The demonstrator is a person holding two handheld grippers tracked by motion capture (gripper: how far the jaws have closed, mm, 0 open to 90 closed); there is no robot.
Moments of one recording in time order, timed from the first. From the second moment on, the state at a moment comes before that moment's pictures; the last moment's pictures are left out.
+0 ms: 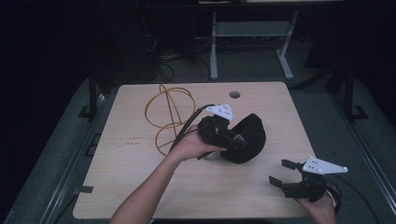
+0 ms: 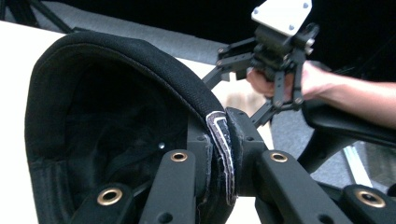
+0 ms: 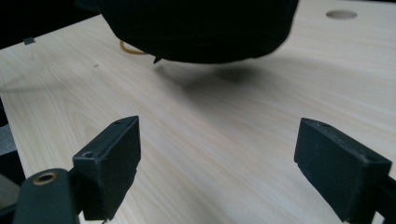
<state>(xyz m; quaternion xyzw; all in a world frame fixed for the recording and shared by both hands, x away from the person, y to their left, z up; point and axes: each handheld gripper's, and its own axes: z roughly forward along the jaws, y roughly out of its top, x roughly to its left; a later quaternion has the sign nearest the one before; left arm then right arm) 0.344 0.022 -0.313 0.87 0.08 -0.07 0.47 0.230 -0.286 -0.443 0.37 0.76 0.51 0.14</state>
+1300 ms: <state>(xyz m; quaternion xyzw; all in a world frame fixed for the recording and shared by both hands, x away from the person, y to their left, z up) 0.320 -0.020 -0.294 0.88 -0.03 -0.11 0.45 0.243 -0.266 -0.404 0.29 0.73 0.59 0.19</state>
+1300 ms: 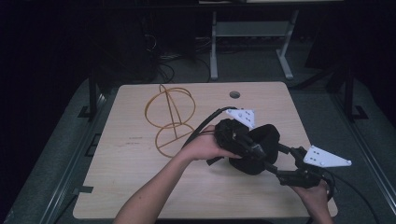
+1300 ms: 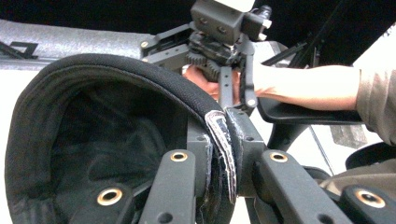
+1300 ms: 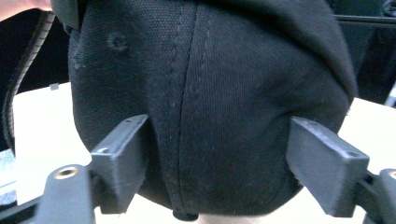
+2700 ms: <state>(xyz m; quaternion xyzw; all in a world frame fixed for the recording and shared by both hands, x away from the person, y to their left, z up) 0.313 0.051 -0.296 0.90 0.05 0.02 0.44 0.251 -0.281 -0.382 0.29 0.73 0.59 0.17</state>
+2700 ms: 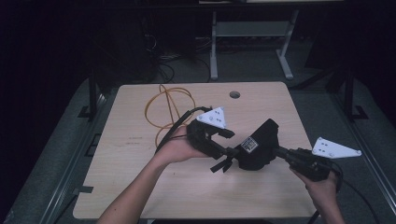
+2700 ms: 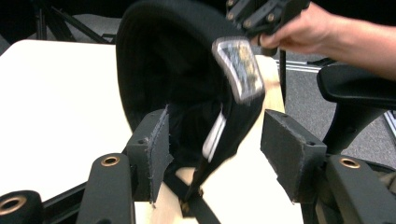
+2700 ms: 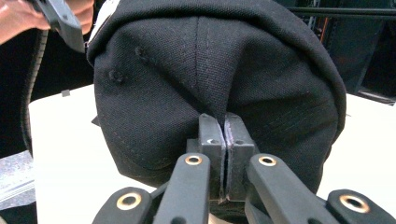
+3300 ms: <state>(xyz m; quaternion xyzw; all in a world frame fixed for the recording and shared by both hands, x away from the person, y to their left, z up) 0.298 0.092 -0.336 0.90 0.08 0.05 0.43 0.268 -0.290 -0.350 0.30 0.74 0.58 0.15</state>
